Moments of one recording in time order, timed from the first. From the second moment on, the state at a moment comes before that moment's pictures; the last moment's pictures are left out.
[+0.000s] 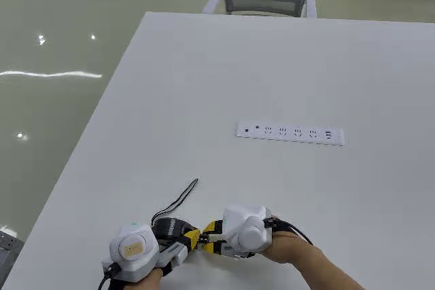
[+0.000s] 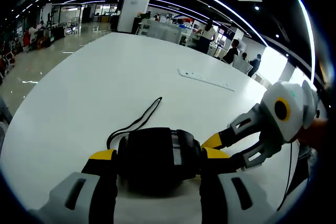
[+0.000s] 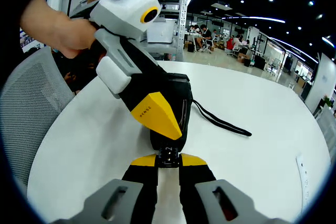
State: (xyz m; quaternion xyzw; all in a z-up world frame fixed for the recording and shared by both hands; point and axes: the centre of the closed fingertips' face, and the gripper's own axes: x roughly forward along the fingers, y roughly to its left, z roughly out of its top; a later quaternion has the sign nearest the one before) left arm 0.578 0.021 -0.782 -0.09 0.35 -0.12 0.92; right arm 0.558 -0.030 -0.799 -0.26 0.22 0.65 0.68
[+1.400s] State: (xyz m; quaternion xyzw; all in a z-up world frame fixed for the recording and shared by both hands) left arm 0.580 0.021 -0.788 -0.09 0.36 -0.10 0.92; right arm 0.561 -0.021 -0.810 -0.23 0.23 0.63 0.70
